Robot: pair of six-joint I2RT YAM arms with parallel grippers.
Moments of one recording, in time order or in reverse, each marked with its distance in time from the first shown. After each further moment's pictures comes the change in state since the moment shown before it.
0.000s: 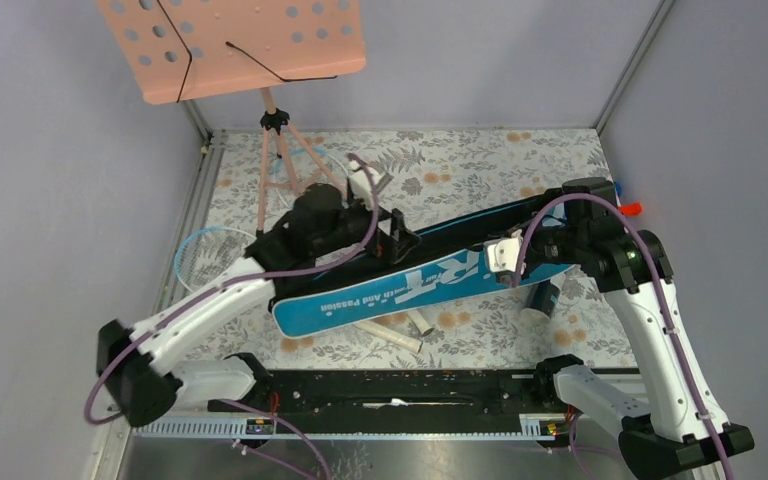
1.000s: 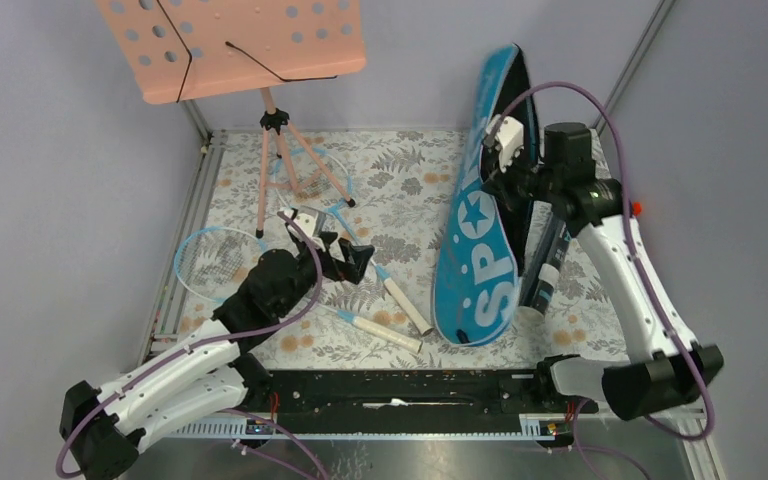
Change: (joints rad) left arm -0.001 -0.336 -0.529 0.264 -0.347 -0.086; right arm -0.045 0.362 0.116 0.438 0.269 1.177
